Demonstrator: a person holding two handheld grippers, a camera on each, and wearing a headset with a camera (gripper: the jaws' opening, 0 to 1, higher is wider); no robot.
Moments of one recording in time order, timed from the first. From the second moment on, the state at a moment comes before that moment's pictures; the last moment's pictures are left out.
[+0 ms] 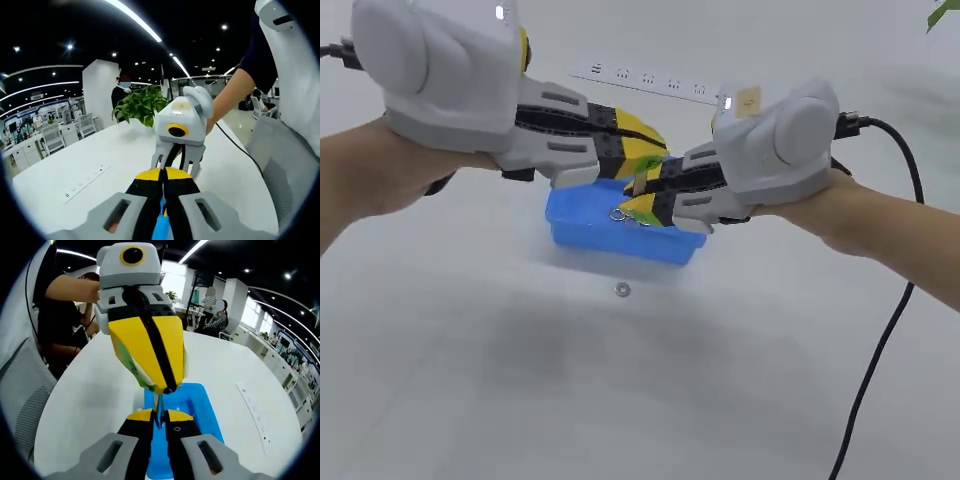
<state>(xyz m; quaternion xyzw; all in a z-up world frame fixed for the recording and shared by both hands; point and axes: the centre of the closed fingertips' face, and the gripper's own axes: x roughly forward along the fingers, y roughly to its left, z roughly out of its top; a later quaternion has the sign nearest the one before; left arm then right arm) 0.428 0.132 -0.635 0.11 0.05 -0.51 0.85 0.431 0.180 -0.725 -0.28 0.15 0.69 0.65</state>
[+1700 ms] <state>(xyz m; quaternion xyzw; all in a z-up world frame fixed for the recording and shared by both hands) 0.417 0.136 -0.620 0.12 0.03 -0.51 0.85 0.440 0.153 -0.717 -0.29 0.13 0.64 0.70</state>
